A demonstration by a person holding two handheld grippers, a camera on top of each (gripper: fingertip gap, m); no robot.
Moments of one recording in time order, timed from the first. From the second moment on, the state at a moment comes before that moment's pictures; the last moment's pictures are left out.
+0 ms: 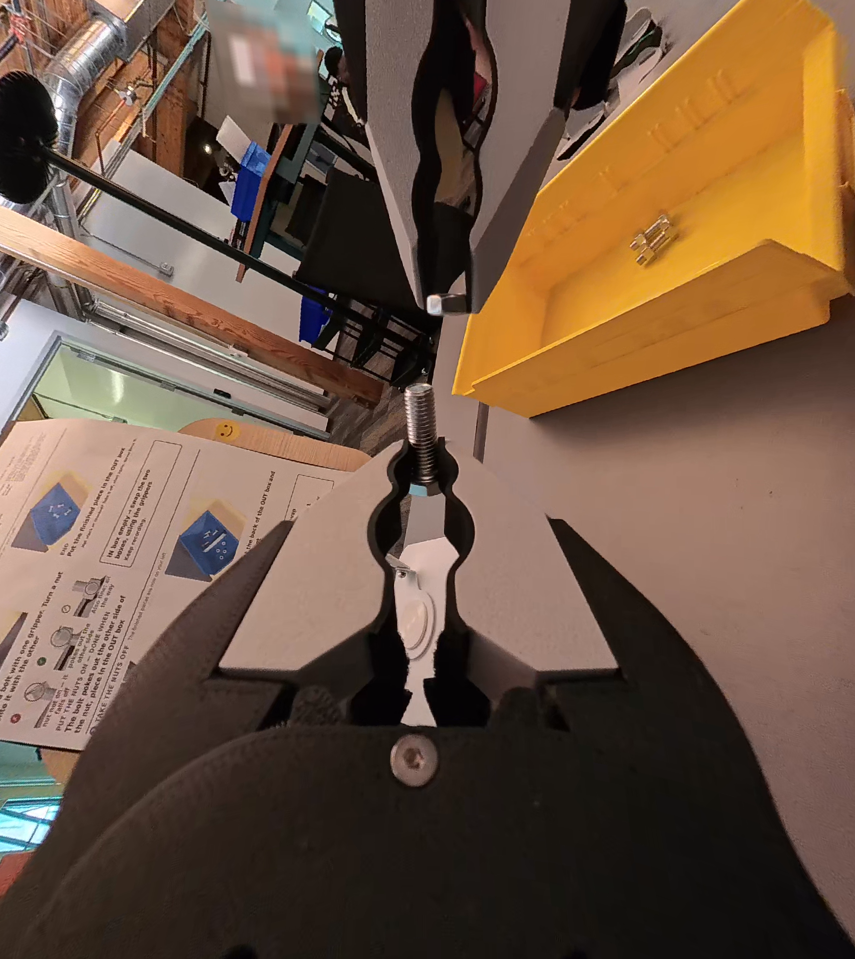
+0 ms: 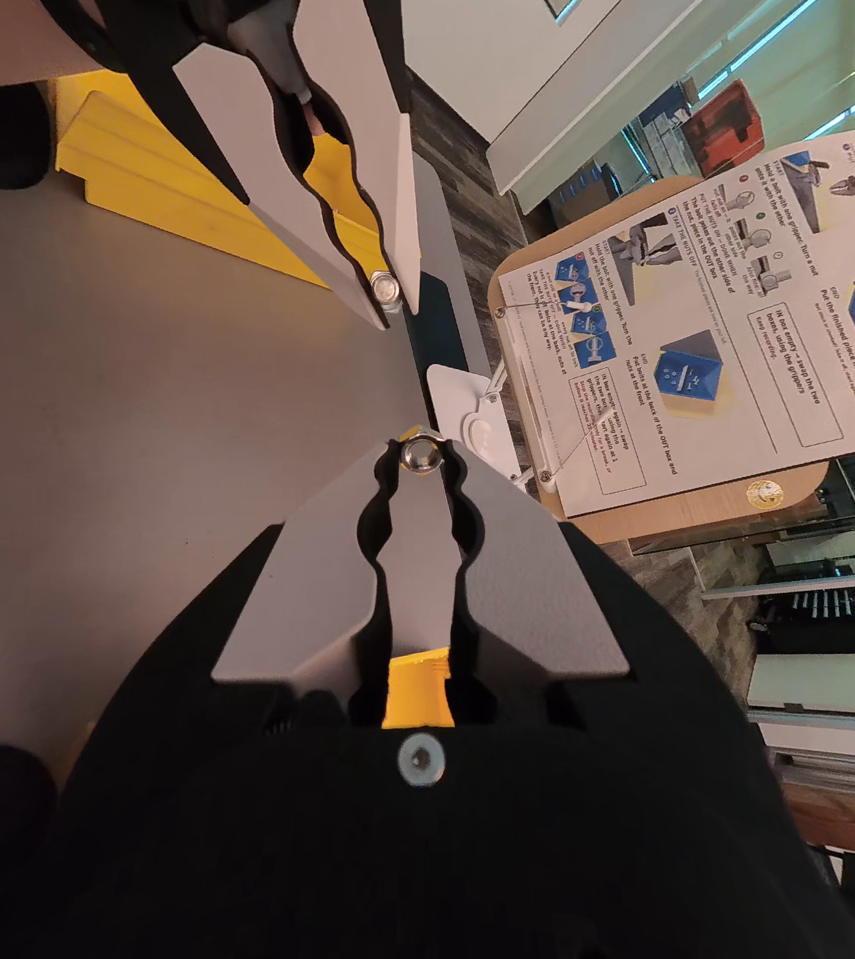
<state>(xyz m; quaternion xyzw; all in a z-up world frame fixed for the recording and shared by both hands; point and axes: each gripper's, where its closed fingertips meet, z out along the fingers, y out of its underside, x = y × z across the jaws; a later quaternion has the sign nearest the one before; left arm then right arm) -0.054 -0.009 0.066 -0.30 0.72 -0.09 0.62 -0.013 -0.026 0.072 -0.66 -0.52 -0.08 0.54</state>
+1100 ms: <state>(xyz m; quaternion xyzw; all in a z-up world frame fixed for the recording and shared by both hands) -0.057 0.002 0.064 -0.32 0.72 -0.10 0.61 -0.016 -0.023 0.084 -0.66 -0.49 -0.06 0.57</state>
